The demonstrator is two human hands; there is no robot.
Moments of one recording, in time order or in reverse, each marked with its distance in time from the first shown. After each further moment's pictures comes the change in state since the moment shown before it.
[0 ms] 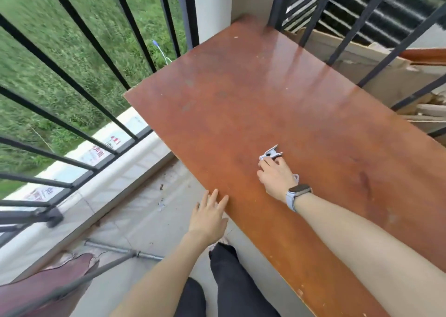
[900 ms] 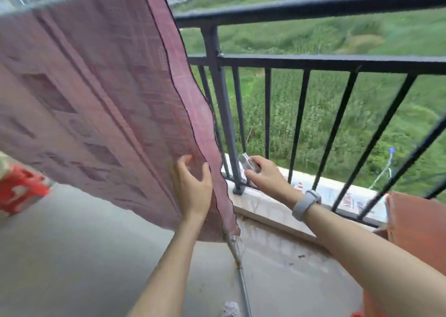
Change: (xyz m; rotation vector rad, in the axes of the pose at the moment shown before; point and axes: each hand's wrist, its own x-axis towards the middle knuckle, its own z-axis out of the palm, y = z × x) left_hand -0.367 -0.188 -0.101 -0.569 1.951 -1.182; right_hand 0.042 -0.428 -0.303 0.998 -0.029 -0.932
